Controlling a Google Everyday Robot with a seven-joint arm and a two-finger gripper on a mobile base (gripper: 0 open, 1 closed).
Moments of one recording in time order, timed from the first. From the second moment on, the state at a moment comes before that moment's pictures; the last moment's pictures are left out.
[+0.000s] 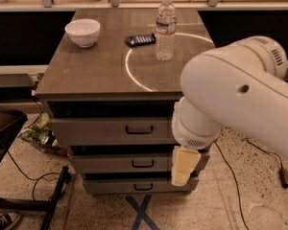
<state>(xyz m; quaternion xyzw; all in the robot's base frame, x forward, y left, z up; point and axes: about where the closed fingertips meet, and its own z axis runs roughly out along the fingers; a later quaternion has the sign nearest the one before) 0.417 -0.089 0.809 -0.66 0.74 -0.05 0.14</state>
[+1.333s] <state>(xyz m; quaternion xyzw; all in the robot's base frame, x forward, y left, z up) 0.444 0.004 0.722 -0.73 0.68 -0.06 0.05</state>
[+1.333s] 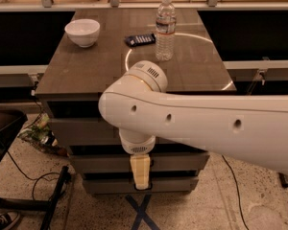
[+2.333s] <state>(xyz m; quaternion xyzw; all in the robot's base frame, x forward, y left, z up) 0.480 0.022 0.679 -0.75 0.66 -0.03 0.04</state>
